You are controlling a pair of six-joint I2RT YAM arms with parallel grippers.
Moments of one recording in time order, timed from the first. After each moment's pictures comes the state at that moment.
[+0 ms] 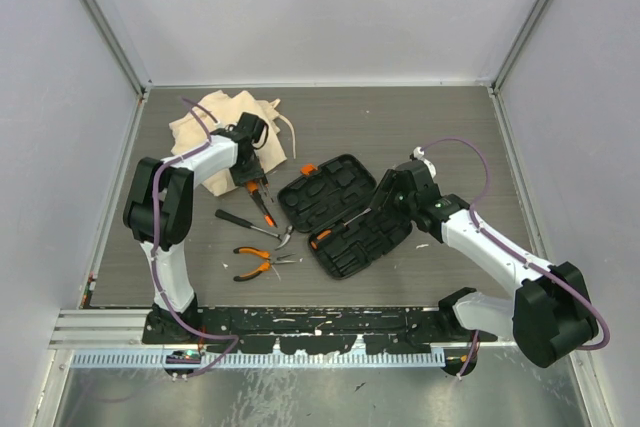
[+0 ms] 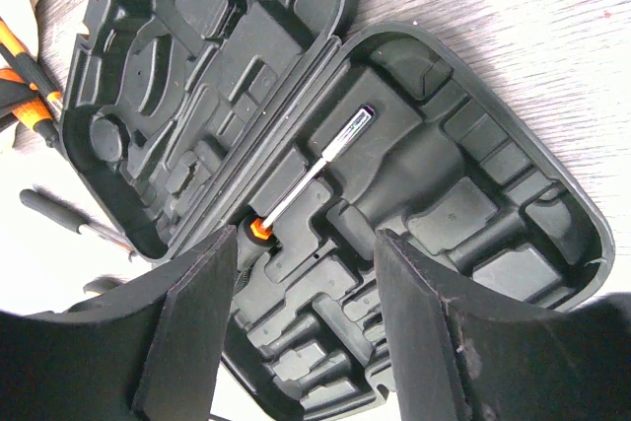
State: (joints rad) left arm -0.35 1.94 1.35 -0.62 -0.28 -0.71; right arm 0.45 1.17 0.69 -0.33 0.02 0.86
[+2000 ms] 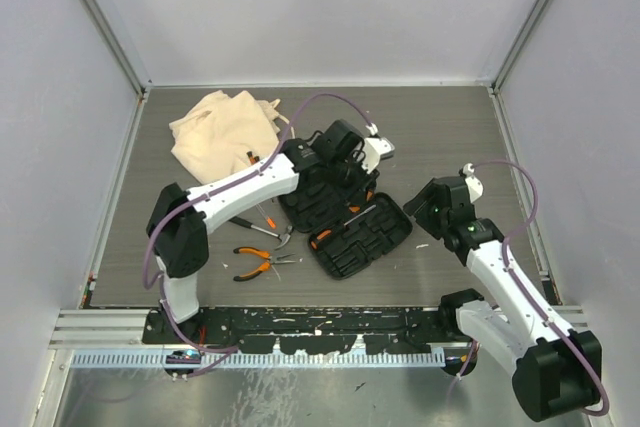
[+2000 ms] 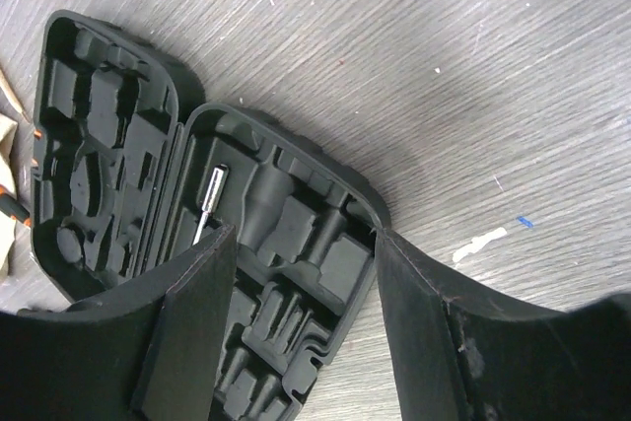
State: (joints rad) left arm -0.90 1.86 1.66 -0.63 0.26 0.01; right arm 0.24 0.87 0.57 -0.47 0.15 0.89
